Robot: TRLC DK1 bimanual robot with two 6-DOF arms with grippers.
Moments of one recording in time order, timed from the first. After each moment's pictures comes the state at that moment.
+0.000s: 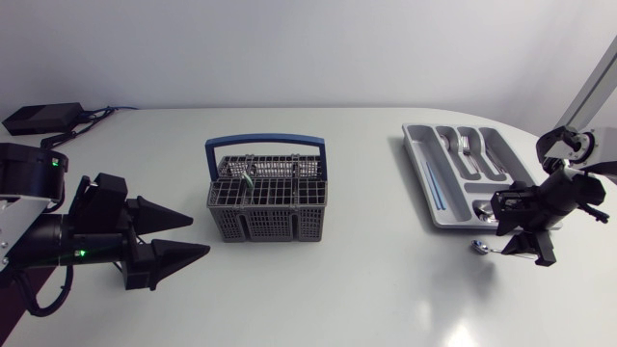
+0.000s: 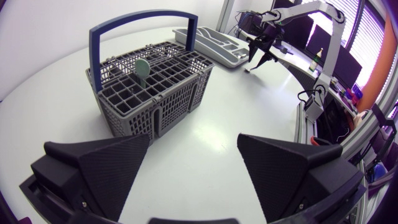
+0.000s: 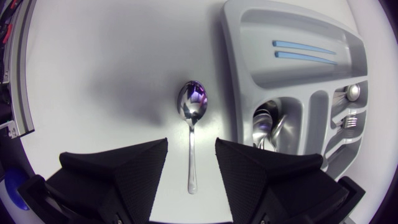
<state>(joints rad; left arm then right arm) 0.00 1.06 0.55 -0.41 0.82 0.53 -0.34 1.81 1.06 -0.74 -0.02 -1.68</state>
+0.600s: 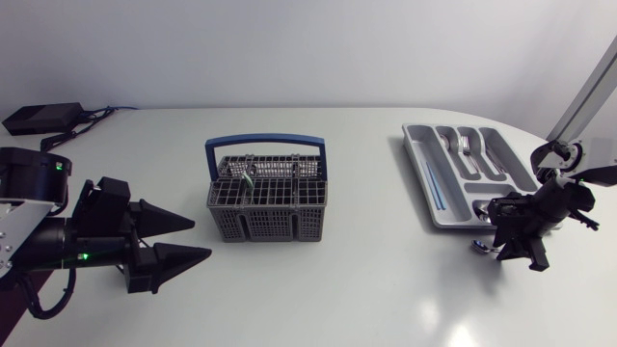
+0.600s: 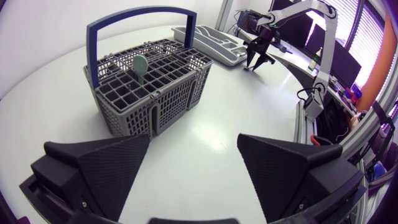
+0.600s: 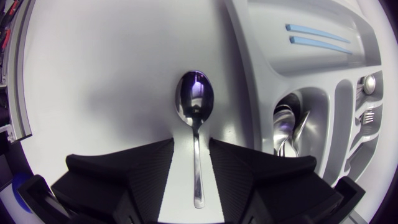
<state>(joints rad) 0.00 1.06 0.53 -0.40 0.82 0.53 -0.37 1.92 1.08 -0.72 -0.04 -1.67</state>
